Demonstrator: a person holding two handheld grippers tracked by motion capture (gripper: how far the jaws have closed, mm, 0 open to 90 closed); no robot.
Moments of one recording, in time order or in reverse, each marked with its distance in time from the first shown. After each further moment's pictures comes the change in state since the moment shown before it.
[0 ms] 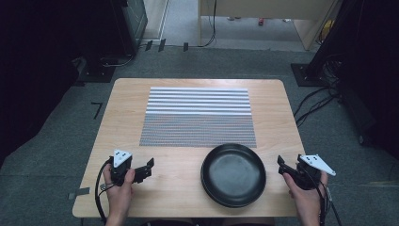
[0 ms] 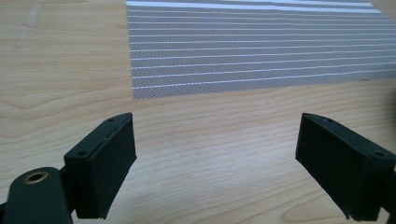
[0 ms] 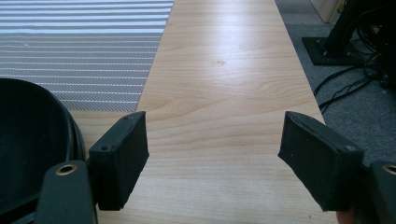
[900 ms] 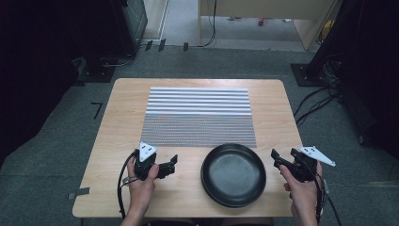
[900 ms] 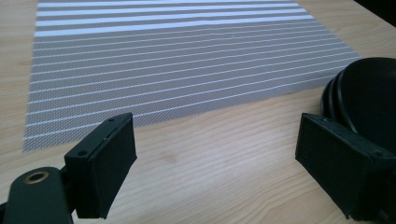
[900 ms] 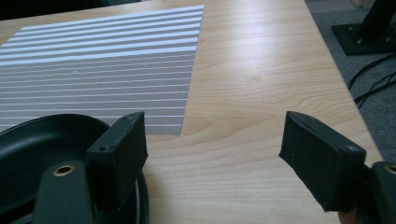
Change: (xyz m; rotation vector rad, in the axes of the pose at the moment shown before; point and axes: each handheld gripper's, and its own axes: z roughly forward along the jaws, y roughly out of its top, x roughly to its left) left arm -0.065 0.025 0.019 -0.005 -0.106 0.080; right arm 0.019 0.029 -0.003 0.026 0.092 0.082
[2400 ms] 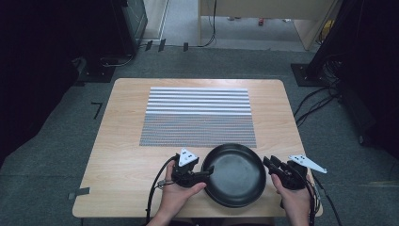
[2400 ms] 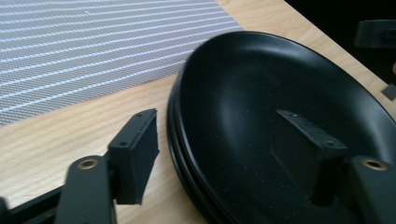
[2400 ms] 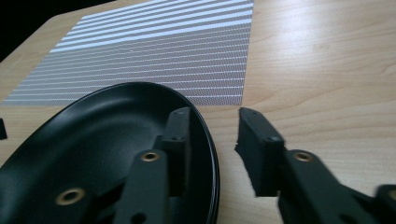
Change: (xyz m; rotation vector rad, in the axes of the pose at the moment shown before) left arm -0.089 -0.006 0.033 0.092 -0.263 0.034; right arm 0.020 -0.023 -0.005 0.045 0.170 0.044
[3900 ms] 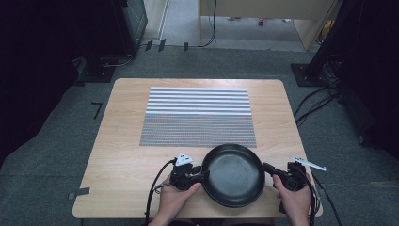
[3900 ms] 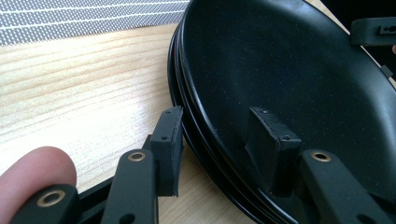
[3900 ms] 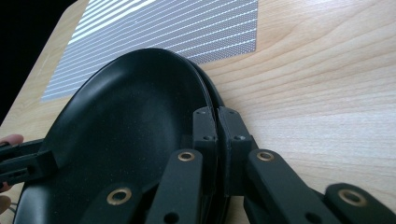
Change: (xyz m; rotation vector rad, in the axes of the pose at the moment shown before) left arm 0.017 -0.020 0.010 0.099 -0.068 -0.092; right arm -0.017 -0.012 0.012 0.154 0.106 0.210
